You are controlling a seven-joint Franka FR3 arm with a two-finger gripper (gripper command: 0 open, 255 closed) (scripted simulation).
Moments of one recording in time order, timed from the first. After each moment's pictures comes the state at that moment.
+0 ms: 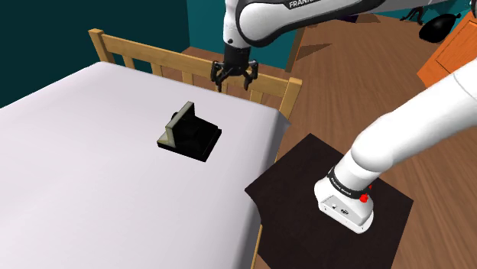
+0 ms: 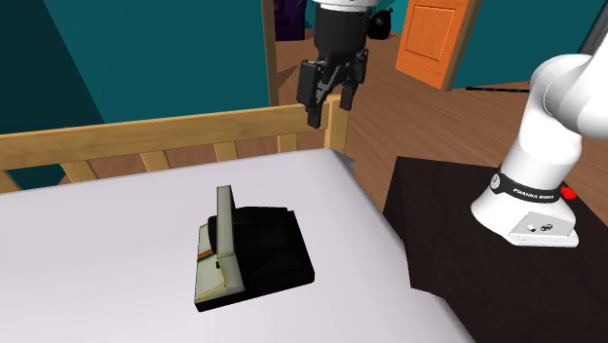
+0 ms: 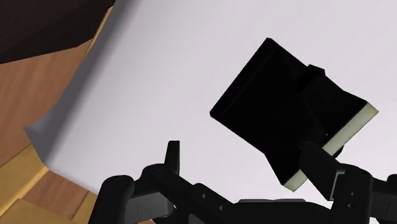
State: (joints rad) arm -0.10 -0.28 0.44 -2.26 0.07 2.05 0.78
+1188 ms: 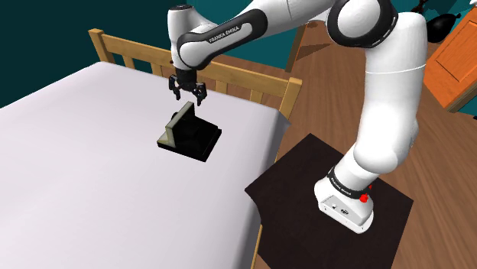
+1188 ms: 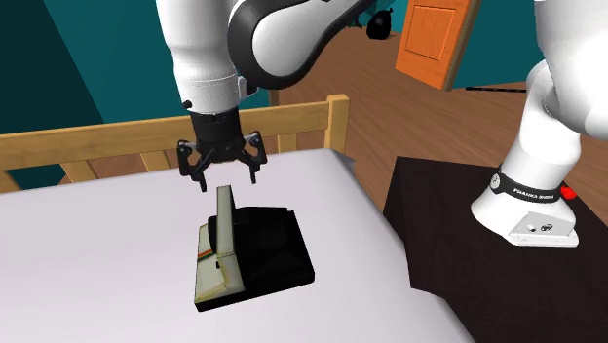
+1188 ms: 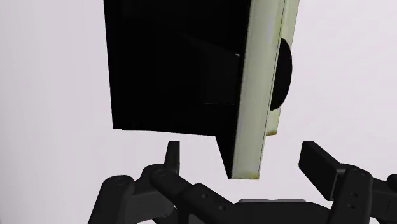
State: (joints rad) arm -0.01 0.51 0.43 -1.66 -0.24 2.13 1.54
